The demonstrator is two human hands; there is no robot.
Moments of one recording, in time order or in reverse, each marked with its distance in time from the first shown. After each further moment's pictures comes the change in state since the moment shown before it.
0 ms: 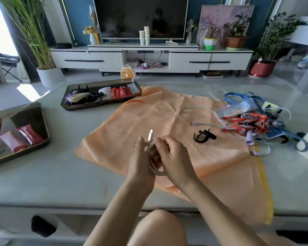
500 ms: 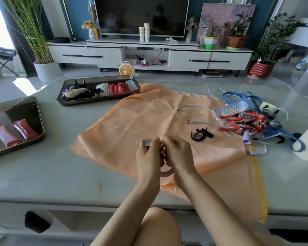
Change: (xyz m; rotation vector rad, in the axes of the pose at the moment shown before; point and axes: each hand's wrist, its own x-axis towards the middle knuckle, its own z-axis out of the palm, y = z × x) left_hand -0.004 -0.020 0.012 0.328 0.099 0.258; right_hand 0.011 0.014 -0.003 0.265 0.174 0.369
